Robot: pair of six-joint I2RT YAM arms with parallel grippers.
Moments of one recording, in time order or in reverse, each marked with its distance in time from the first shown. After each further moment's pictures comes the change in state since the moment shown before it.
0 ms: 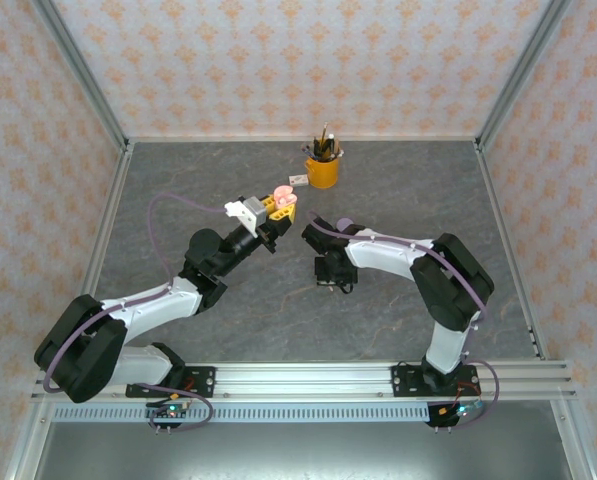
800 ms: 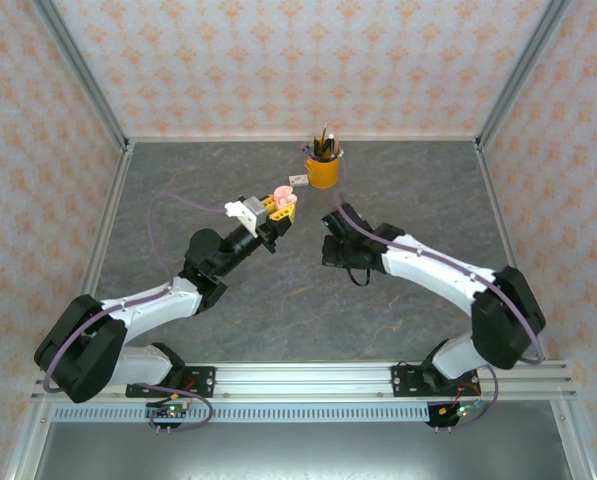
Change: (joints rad) left arm 0.000 0.000 0.000 -0.001 0.005 0.000; right arm -0.040 -0.349 -0.071 0.116 0.029 0.019
